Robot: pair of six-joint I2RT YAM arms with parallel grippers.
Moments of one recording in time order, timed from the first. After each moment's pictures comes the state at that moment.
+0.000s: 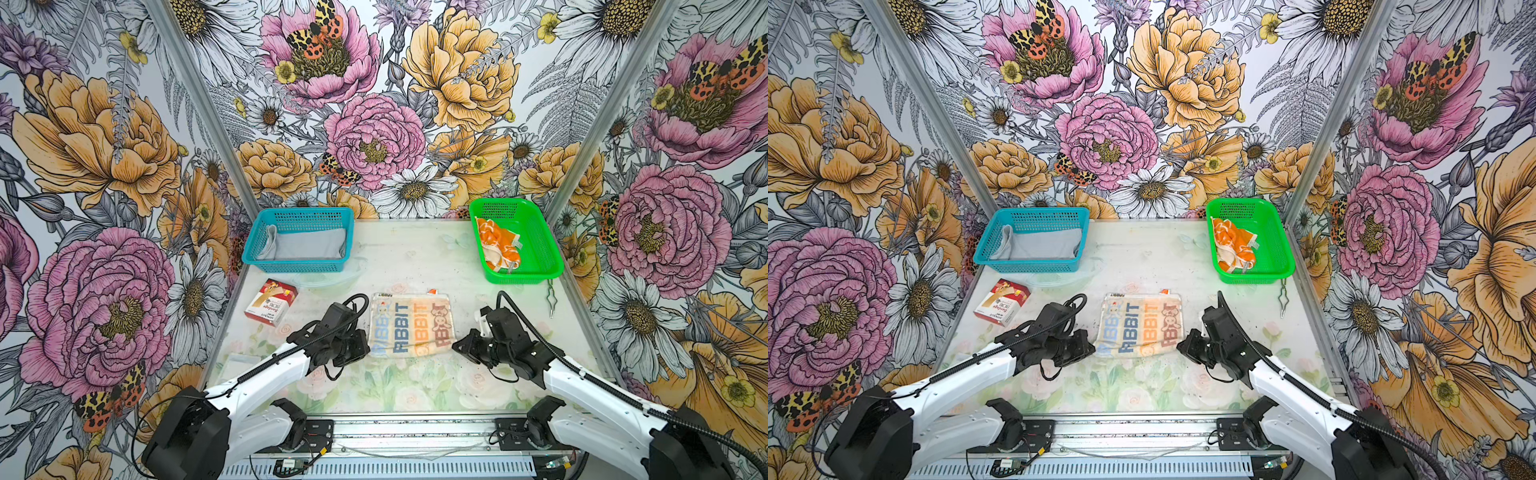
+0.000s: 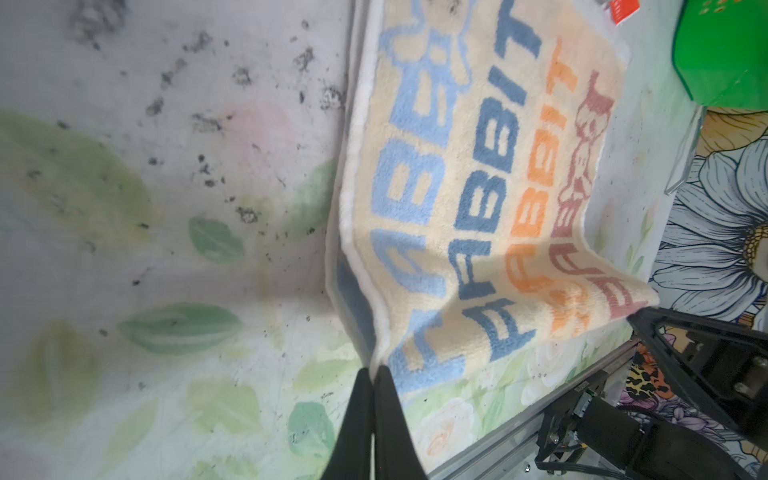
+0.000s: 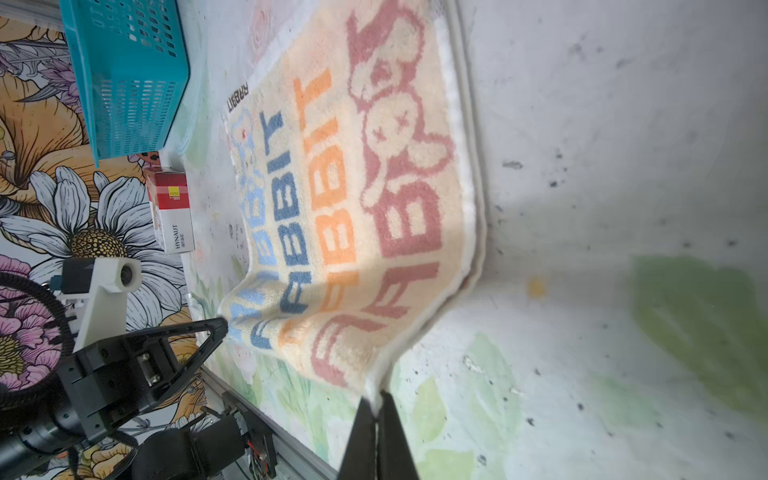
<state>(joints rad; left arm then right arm) -0.55 1.12 0.55 -0.43 0.26 -0.86 0.53 1.00 0.44 -0.29 -0.35 0.99</state>
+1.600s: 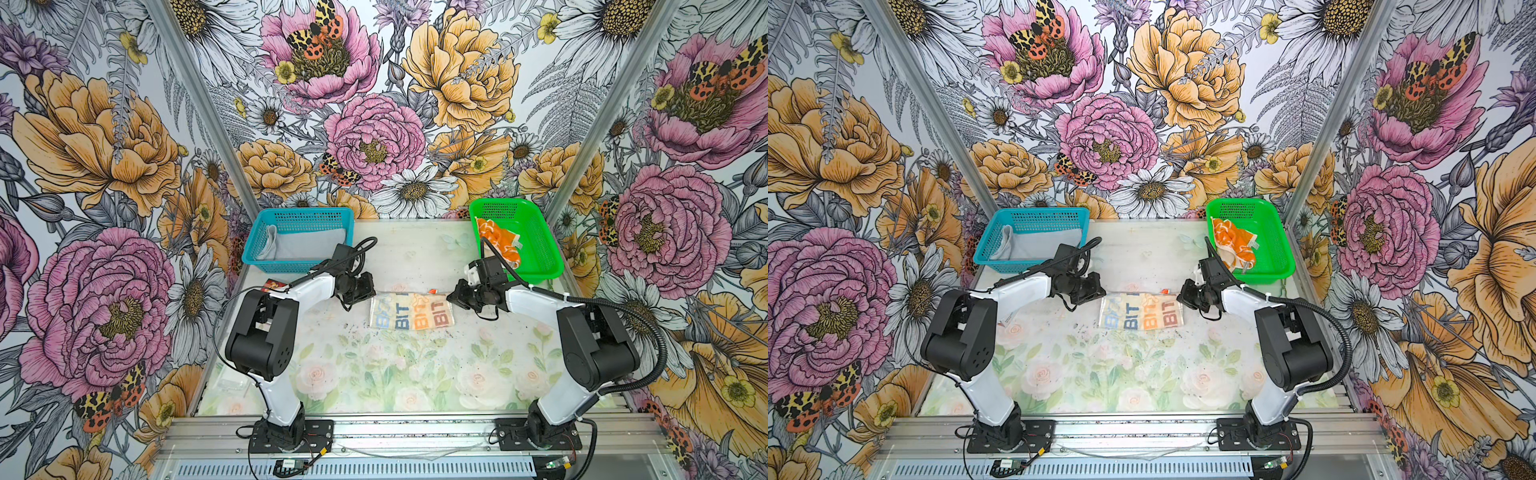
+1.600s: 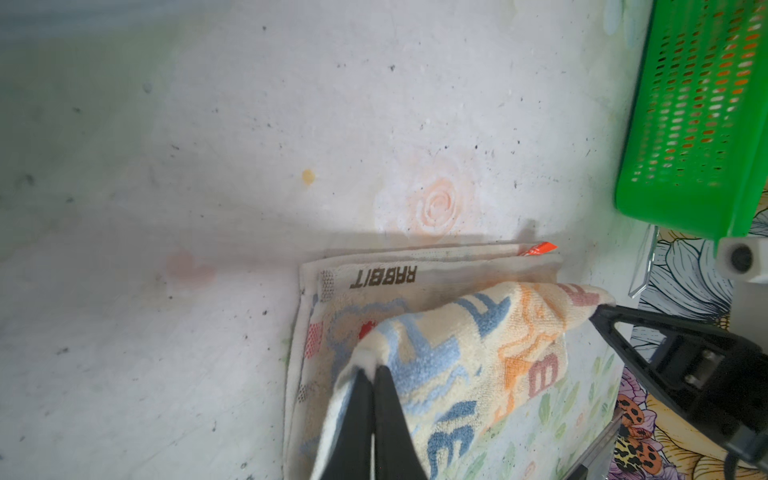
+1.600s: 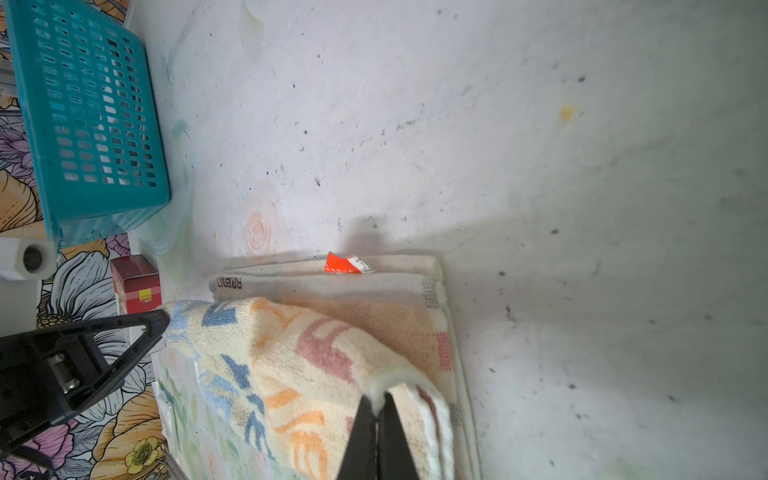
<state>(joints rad) -0.32 1.78 1.14 -0.40 0.38 -0.60 0.27 1.68 0.93 -0.21 -0.46 0.68</state>
